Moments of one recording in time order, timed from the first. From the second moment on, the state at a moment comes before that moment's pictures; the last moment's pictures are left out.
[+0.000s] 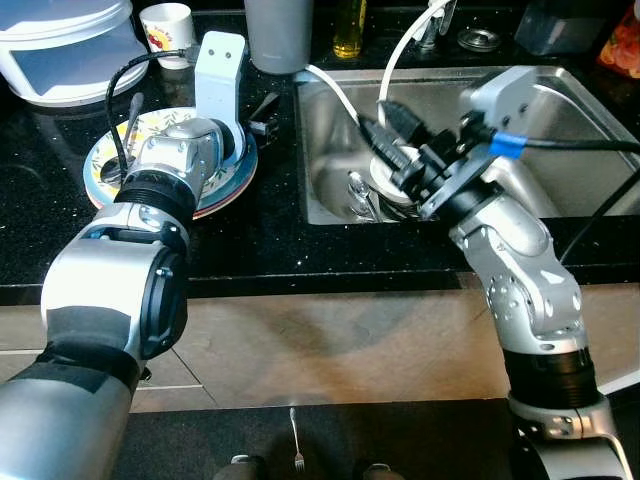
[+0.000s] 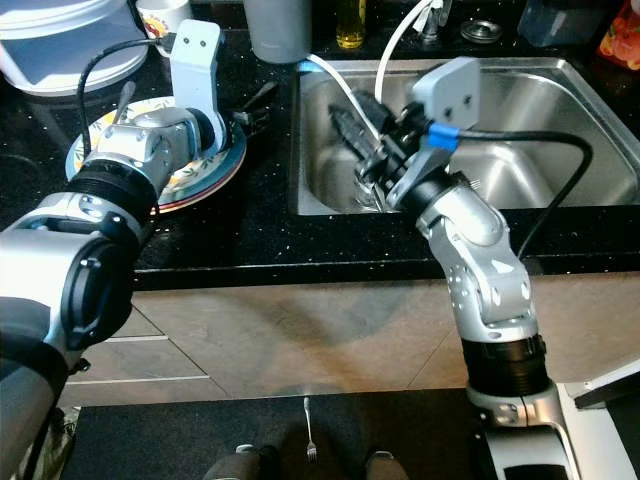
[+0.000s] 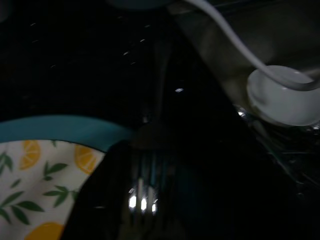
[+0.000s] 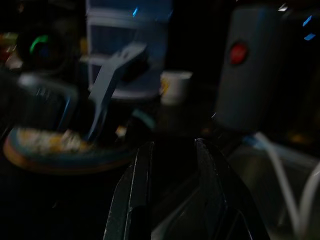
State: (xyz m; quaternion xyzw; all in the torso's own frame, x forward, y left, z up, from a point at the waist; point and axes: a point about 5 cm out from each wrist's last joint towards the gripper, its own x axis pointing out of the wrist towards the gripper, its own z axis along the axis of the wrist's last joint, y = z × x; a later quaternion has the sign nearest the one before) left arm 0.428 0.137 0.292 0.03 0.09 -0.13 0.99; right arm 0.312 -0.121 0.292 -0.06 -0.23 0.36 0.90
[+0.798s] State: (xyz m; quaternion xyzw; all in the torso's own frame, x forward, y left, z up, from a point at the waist) left arm 0.428 0.113 0.337 0.02 -0.05 -0.15 0.99; right arm 0.309 -0.131 0.275 -0.11 -0.18 0.38 0.90
